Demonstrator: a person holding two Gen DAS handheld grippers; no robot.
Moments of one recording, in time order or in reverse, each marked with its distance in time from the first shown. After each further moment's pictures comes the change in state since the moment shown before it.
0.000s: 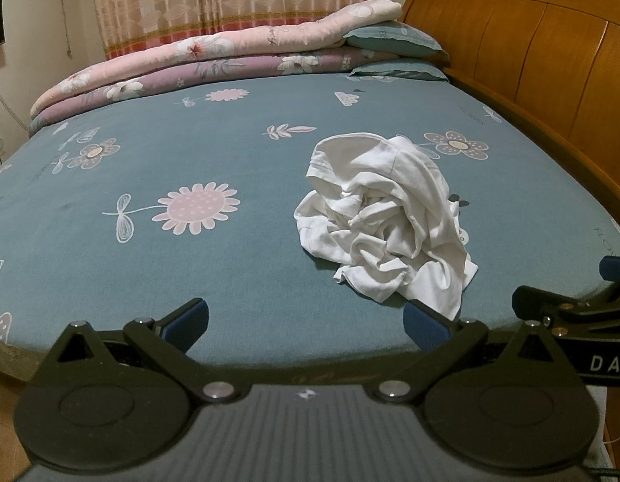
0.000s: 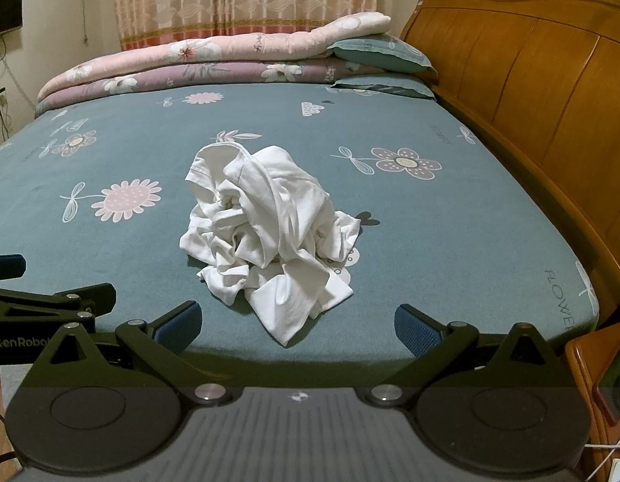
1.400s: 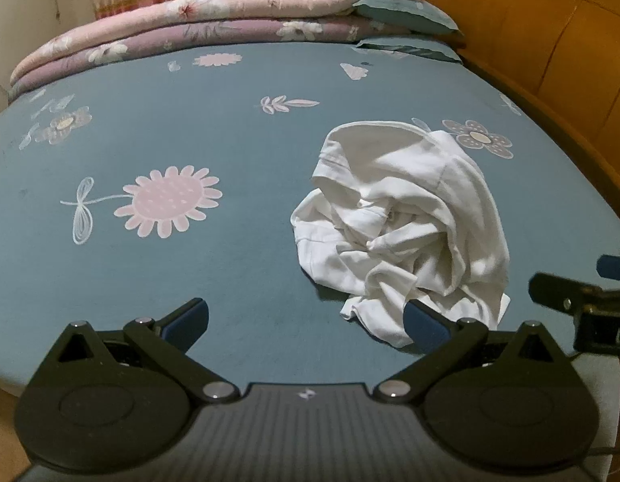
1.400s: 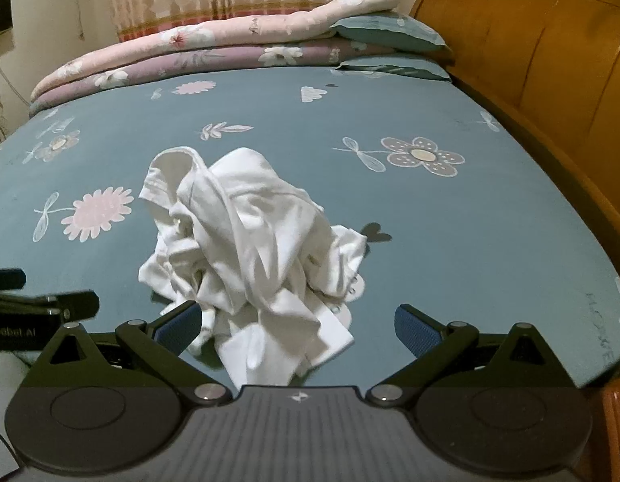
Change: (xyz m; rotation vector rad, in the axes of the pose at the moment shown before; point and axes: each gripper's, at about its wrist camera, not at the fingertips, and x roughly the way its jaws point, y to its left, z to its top) left arm 0.096 0.016 0.040 -0.072 0.103 -0.041; right arm 0.102 -0.029 0.047 0.009 0.047 0.058
